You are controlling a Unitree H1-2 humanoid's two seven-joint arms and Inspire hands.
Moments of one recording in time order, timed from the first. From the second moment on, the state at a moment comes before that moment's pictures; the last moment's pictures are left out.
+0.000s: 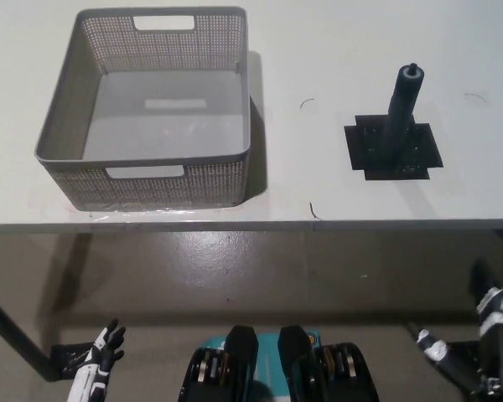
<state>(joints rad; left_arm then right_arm) 0.15 0.11 0.05 0.23 0.08 -0.38 -0.01 0.11 -0.04 -0.03 -0.06 -0.10 -0.40 -0.16</state>
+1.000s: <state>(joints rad) 0.18 0.11 0.06 0.23 0.11 -0.40 0.01 -0.47 -0.14 -0.12 0.17 -0.01 -0.17 -0.12</state>
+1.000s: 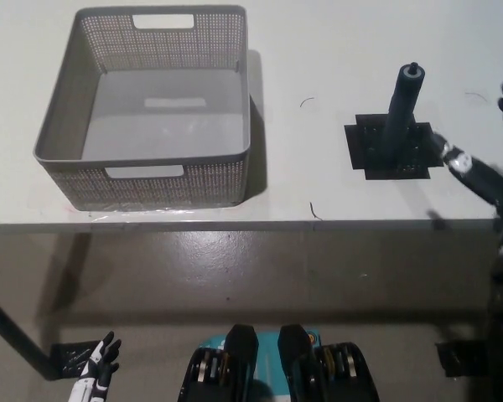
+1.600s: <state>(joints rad) 0.18 0.11 0.06 0.24 0.11 -0.42 0.01 -0.79 -0.18 -0.11 0.86 -0.01 -0.20 -0.11</state>
